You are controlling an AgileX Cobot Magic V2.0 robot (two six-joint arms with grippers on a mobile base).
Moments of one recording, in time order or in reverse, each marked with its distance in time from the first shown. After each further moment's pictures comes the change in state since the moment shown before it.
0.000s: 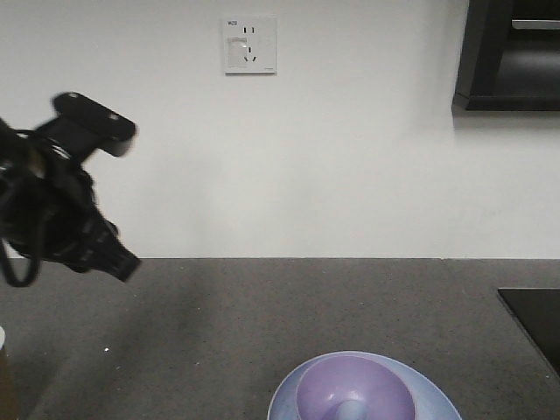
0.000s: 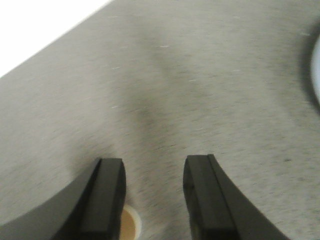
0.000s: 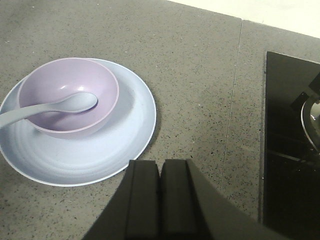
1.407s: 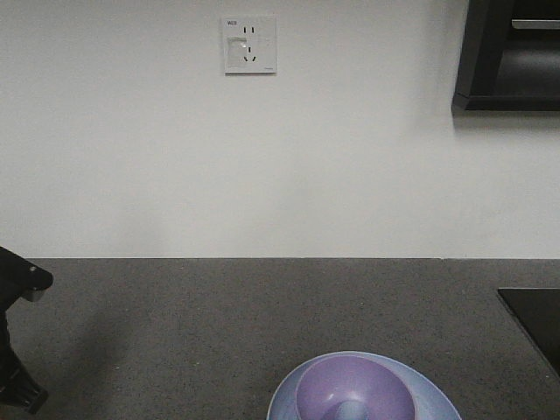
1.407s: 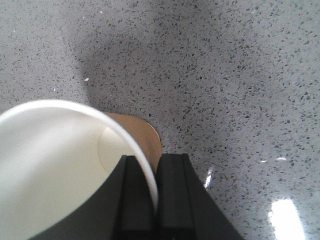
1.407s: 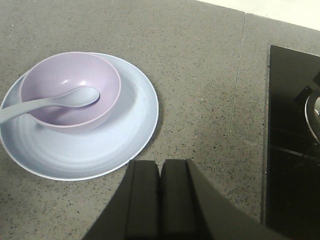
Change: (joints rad) left arm 0.241 -0.046 0.561 0.018 -0.243 -0.001; right arm 0.000 0.000 0.000 0.007 0.019 0.000
